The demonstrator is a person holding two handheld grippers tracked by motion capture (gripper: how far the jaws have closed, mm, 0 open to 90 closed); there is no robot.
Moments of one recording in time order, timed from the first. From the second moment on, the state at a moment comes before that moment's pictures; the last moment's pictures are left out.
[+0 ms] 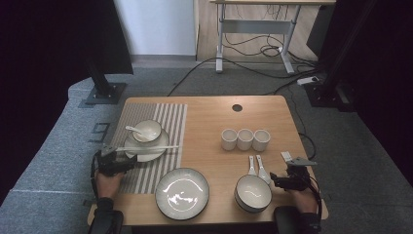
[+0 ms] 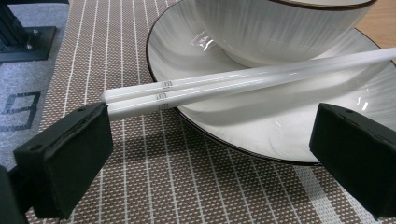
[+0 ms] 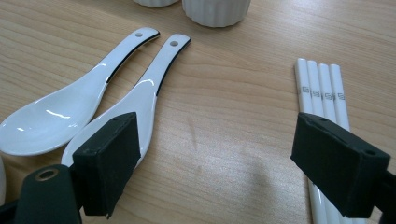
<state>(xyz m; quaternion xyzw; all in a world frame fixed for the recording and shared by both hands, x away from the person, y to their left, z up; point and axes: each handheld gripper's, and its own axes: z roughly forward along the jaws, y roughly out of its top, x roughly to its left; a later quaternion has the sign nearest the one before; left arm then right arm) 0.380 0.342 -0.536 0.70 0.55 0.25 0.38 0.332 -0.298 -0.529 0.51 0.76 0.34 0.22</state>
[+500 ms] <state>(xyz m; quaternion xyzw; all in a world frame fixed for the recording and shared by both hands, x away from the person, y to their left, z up) 0.384 0.346 -0.539 0.69 0.56 0.25 0.38 0.333 -0.298 -0.529 0.51 0.76 0.34 0.22</state>
